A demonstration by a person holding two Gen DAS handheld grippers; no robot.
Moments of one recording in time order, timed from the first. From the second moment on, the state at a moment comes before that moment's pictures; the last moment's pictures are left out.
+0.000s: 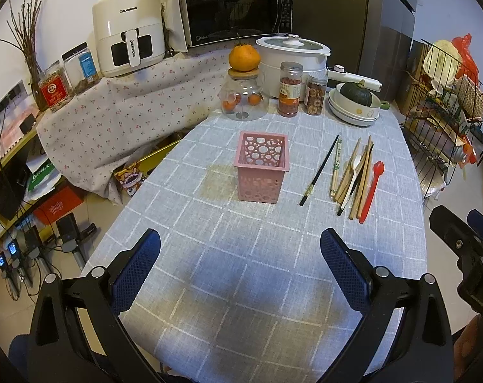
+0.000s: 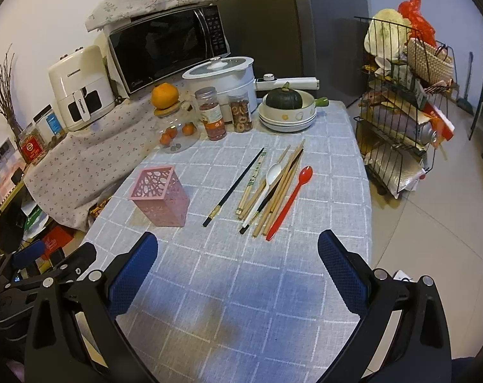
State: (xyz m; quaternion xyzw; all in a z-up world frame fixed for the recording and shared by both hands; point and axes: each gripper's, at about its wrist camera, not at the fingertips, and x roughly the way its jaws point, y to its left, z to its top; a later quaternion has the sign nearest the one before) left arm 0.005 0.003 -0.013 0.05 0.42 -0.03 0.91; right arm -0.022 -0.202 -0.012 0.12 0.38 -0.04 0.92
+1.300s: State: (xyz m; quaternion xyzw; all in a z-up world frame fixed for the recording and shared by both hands) left arm 0.004 0.002 -0.017 0.04 0.42 -0.03 0.90; right arm -0.018 -0.196 -0.018 0.12 0.39 -0.03 0.91
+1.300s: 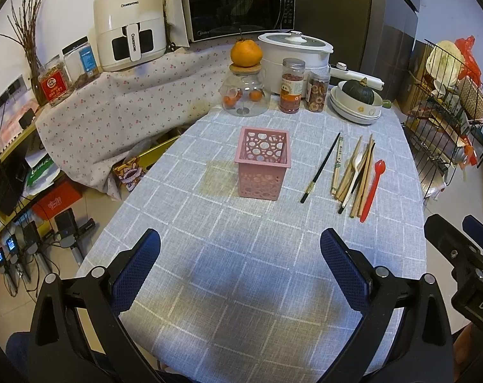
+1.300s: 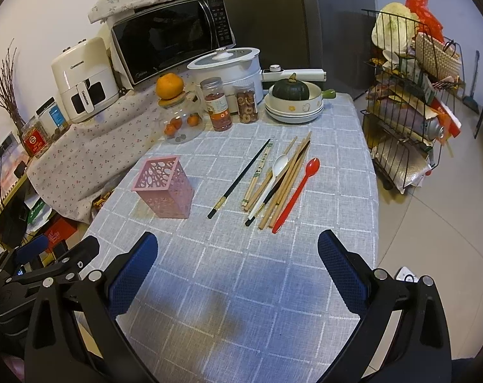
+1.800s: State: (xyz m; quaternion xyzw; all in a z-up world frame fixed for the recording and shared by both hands) left arm 0.108 -0.055 0.007 0.03 0.50 -0.11 0.86; right arm 0.102 -0.312 -0.059 0.31 0.53 -0.01 0.79
